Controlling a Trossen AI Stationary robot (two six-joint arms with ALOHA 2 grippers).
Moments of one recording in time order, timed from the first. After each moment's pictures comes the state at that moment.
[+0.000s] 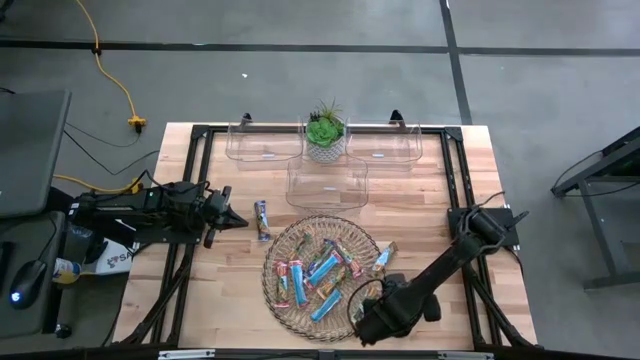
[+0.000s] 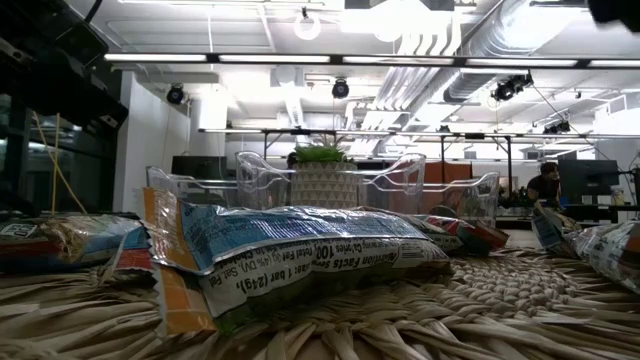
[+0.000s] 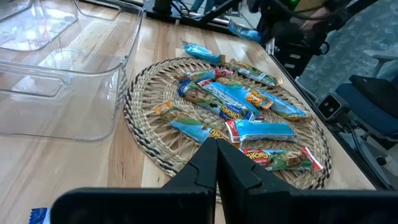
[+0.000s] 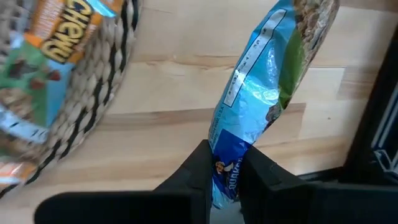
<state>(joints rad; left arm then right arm) 0.00 0.07 0.15 -0.37 0.19 -0.19 0.70 2.08 1.71 -1.36 -0.22 2.22</state>
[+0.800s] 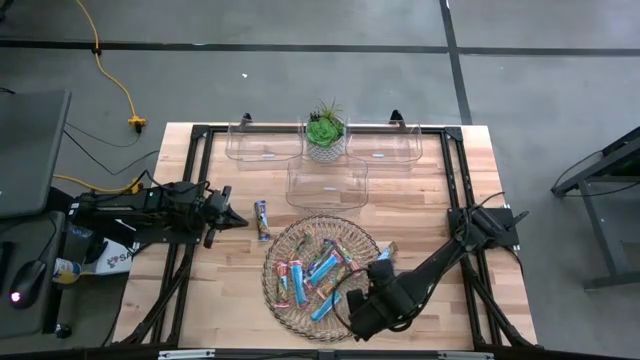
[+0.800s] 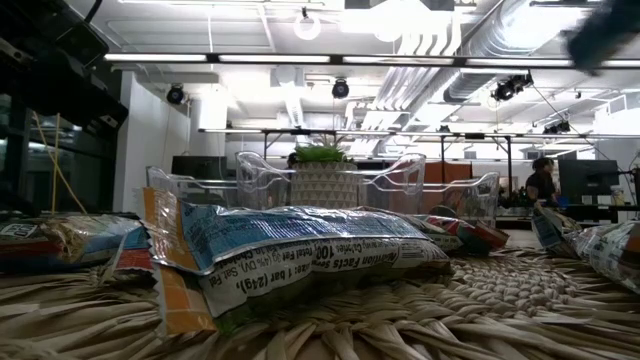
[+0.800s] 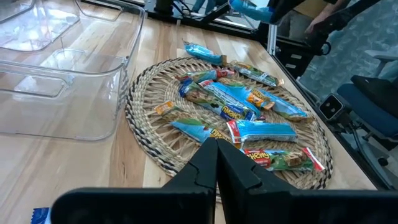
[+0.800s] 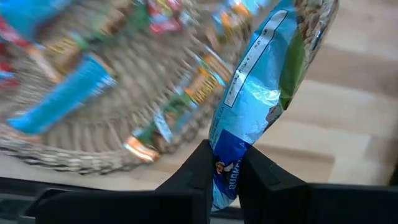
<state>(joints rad) 0.00 0.07 0.15 -0.37 0.19 -0.19 0.65 2.08 2.00 -1.55 0.09 2.03</state>
